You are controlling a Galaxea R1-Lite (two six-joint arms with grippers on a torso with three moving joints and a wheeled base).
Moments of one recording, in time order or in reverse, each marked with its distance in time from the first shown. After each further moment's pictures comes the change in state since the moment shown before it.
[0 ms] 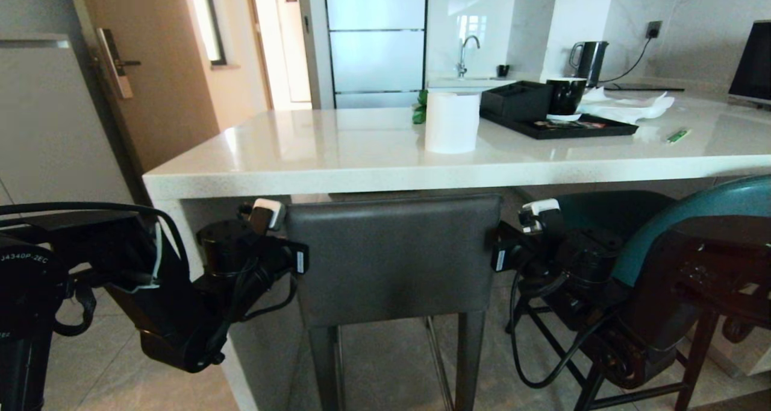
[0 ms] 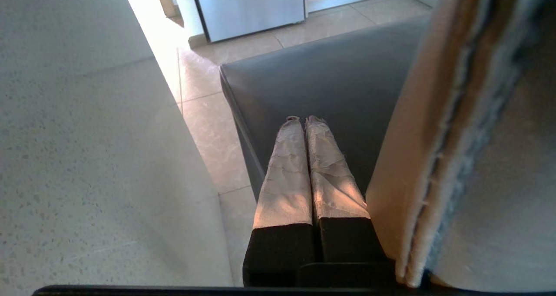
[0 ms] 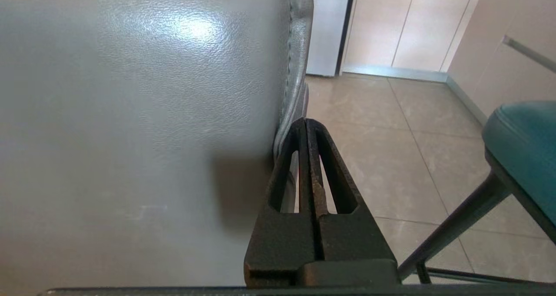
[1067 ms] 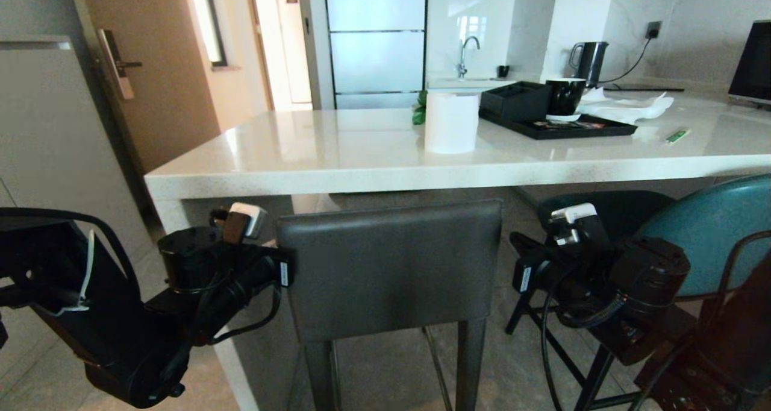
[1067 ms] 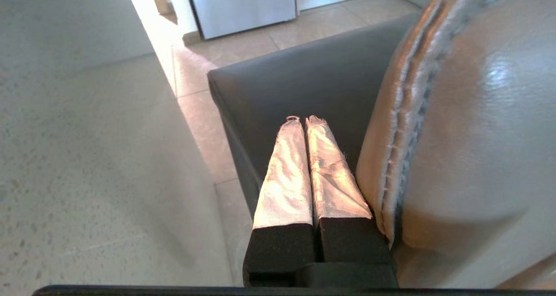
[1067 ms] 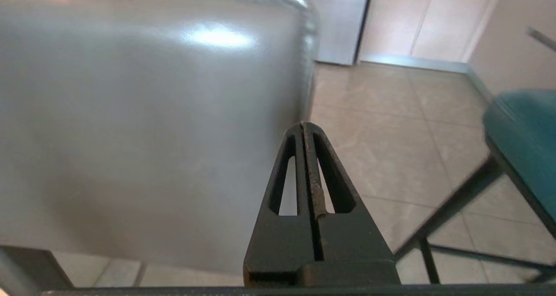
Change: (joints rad) left arm 0.025 -0.143 0.189 -0.001 0.012 -0.003; right arm 0.002 -0.256 0.245 0.003 -0.036 0.008
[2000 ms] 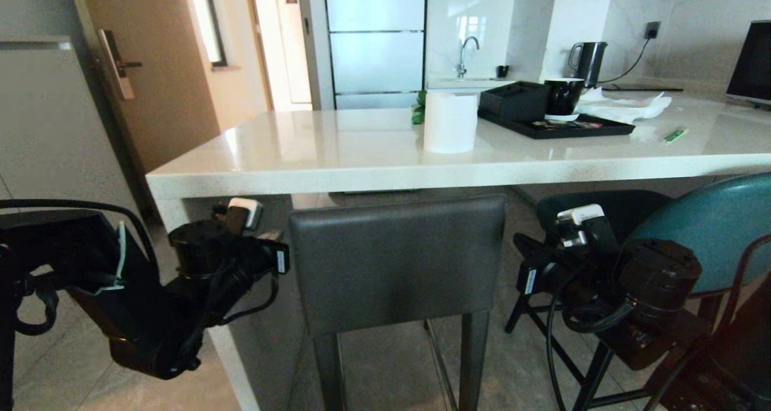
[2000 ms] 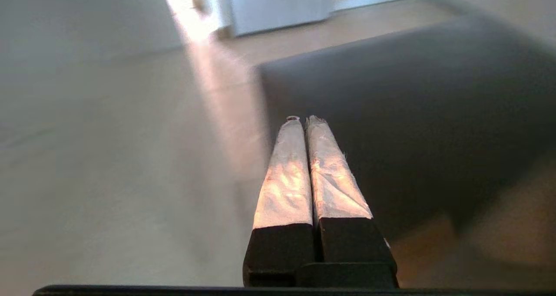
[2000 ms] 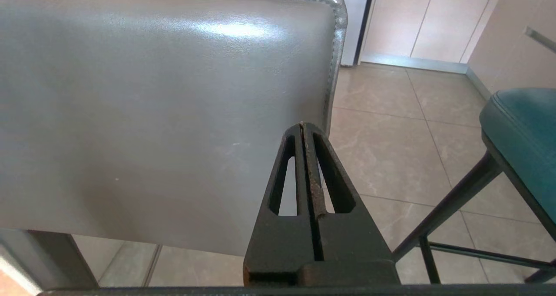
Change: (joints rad) left arm 0.095 0.098 -0.110 0.003 0.028 0.000; right arm 0.004 -0.023 0.022 -0.002 -0.002 0.002
